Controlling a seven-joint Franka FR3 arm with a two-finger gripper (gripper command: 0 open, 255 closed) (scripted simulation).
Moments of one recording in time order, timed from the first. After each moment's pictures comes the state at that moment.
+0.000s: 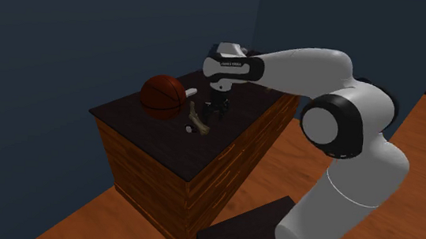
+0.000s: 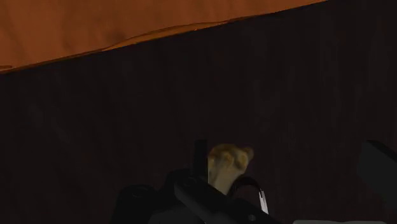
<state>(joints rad) 0.13 -0.08 -0.03 -1.96 0.17 1.83 -0.27</state>
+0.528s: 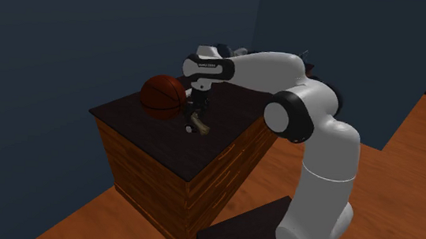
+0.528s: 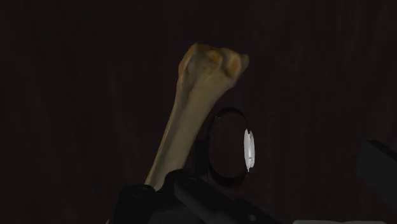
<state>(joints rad) 0.16 0.23 0.00 -1.65 0.19 1.80 -0.37</state>
